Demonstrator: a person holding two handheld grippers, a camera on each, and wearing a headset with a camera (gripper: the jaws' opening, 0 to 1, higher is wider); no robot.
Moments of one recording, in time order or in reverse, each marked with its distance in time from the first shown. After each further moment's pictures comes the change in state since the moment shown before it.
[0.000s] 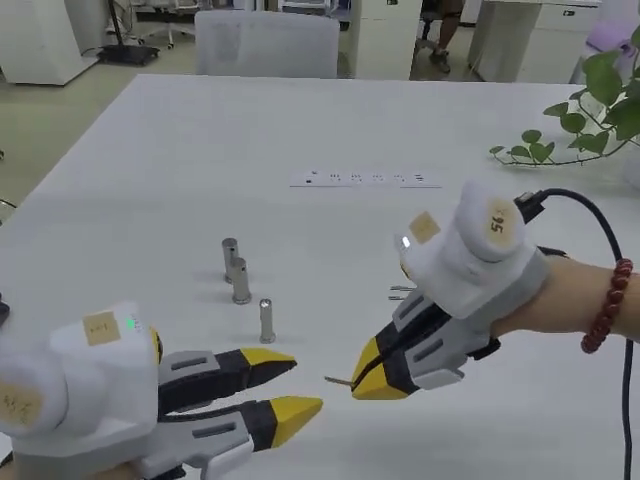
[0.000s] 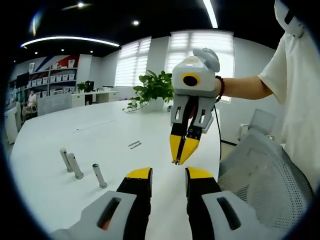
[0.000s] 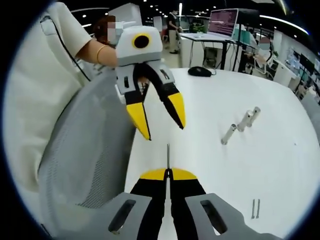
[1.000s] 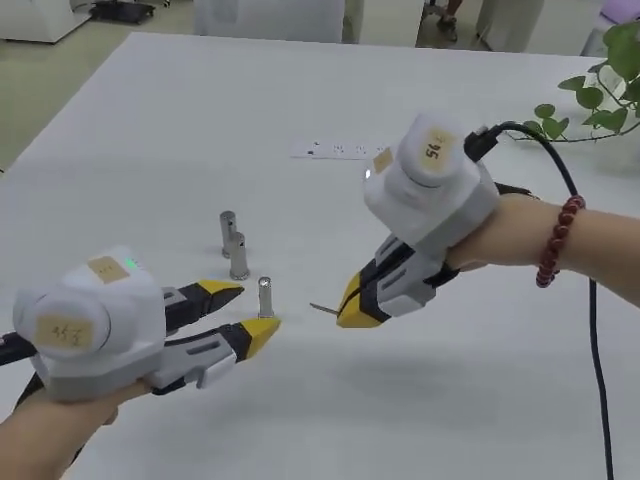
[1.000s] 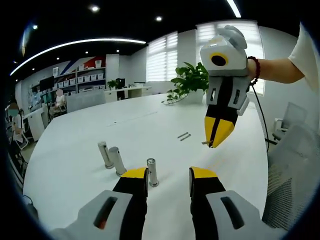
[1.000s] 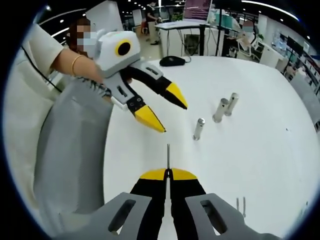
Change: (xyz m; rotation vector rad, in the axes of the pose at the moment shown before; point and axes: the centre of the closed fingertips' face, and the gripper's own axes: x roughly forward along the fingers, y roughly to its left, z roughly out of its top) left arm 0.012 0.099 -0.021 0.006 0.052 0.287; right arm 0.010 -0.067 0.003 0.157 0.092 -0.080
